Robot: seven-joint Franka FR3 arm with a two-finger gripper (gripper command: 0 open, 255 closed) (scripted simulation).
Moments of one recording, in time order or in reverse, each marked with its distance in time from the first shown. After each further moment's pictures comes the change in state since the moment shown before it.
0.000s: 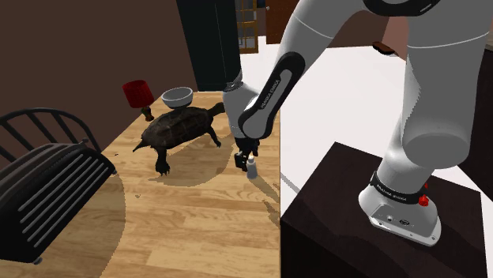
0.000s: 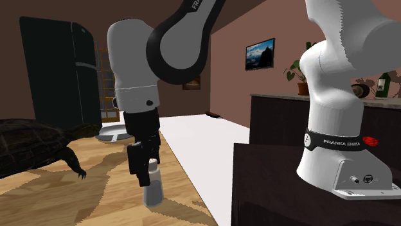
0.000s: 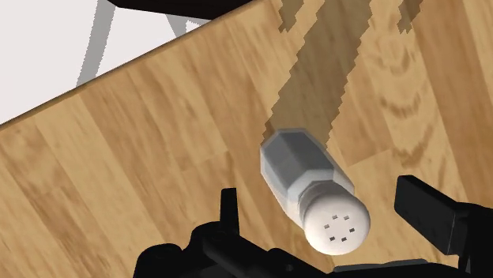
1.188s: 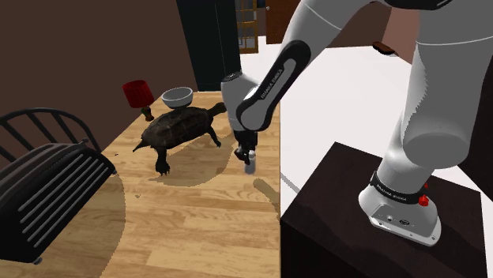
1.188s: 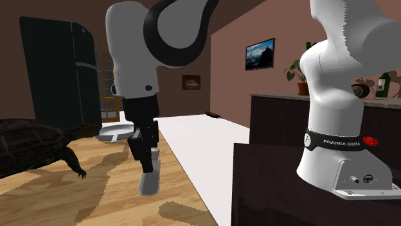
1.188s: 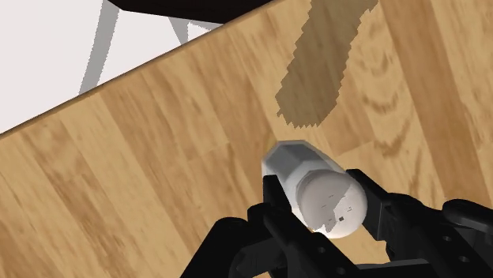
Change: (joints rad) arm -0.007 -0.074 0.012 0.000 0.027 -0.072 -0.020
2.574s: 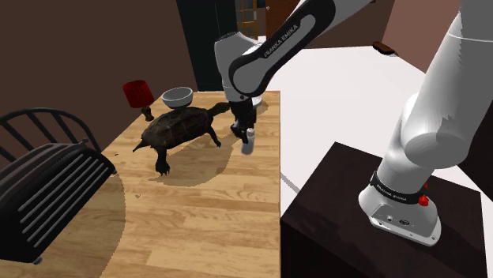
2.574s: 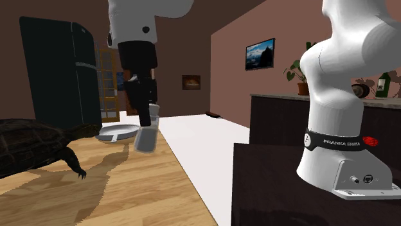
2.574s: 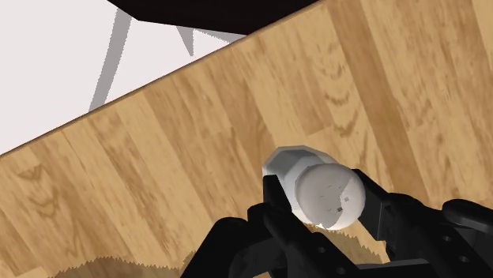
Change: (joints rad) arm -0.006 -0.218 0.013 0.061 0.068 -0.274 -0.054
